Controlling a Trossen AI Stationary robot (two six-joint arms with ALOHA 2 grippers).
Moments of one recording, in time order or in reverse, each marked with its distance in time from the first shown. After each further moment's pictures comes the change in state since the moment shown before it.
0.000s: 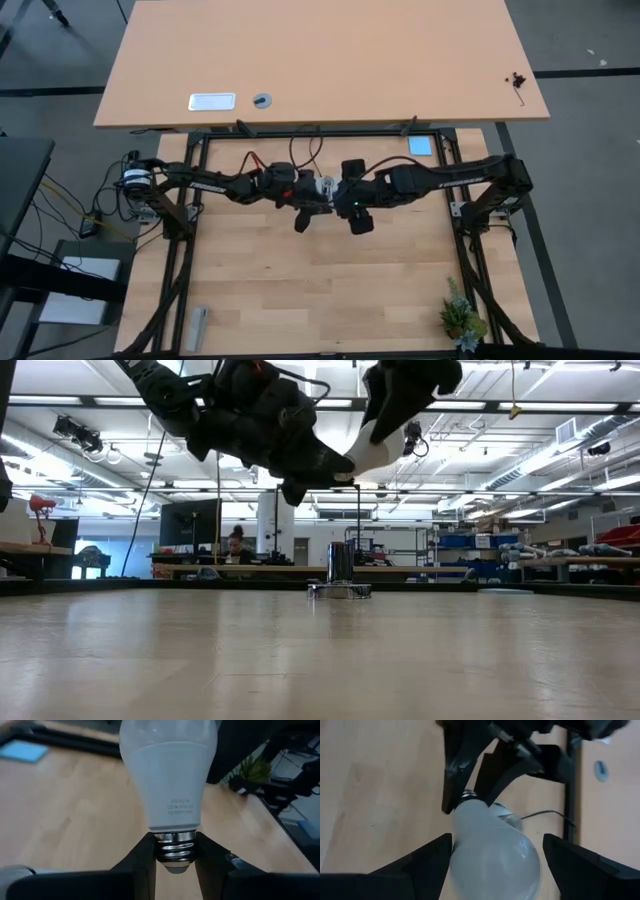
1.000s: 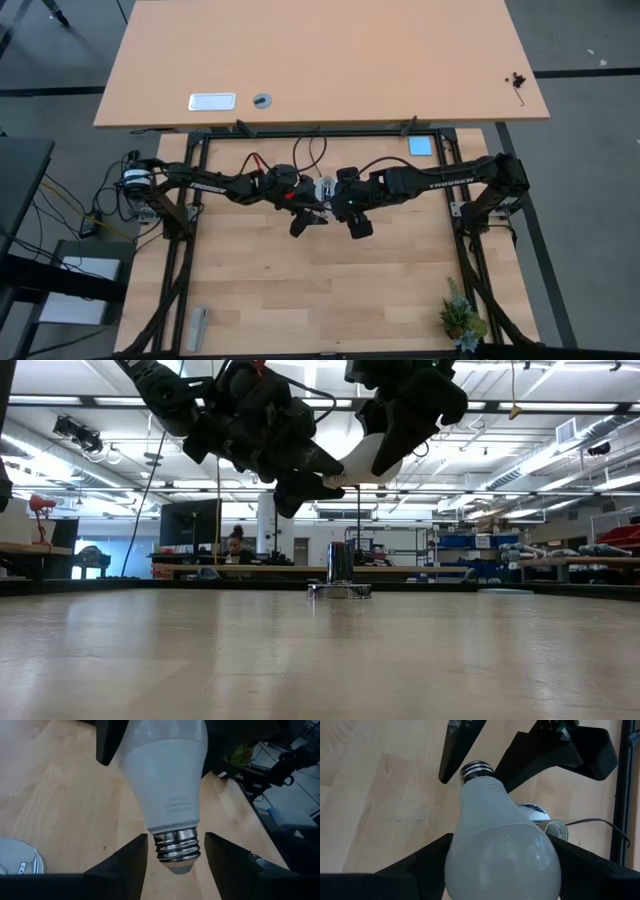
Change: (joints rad) left arm -0.002 0.000 0.000 -0.103 0.111 -0.085; right arm -0.044 0.022 -0.128 0.128 -0.190 -0.052
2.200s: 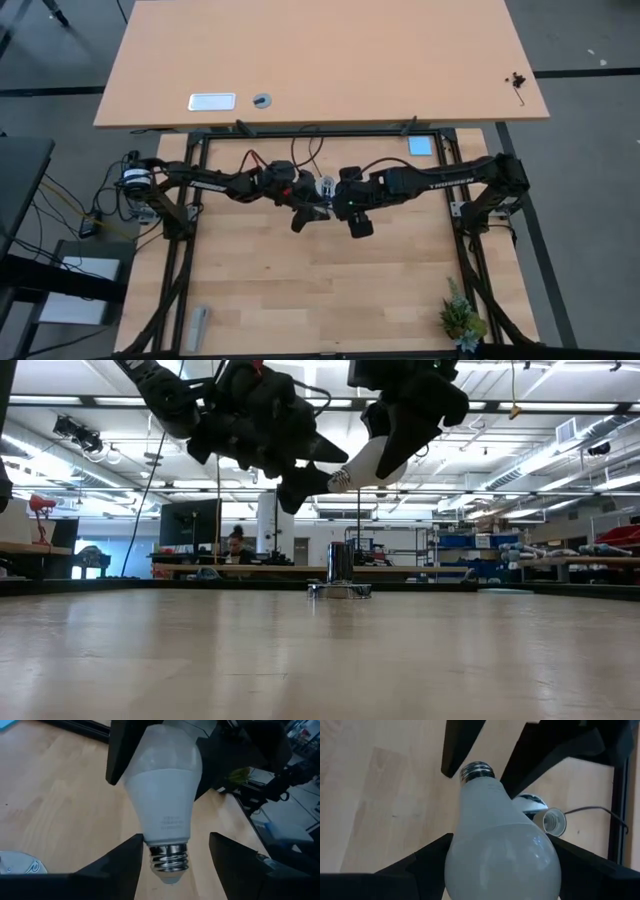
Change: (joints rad) left arm 0.020 0.000 0.000 0.065 0.013 -0.039; right arm 0.001 0.000 0.000 -0.028 0.033 0.045
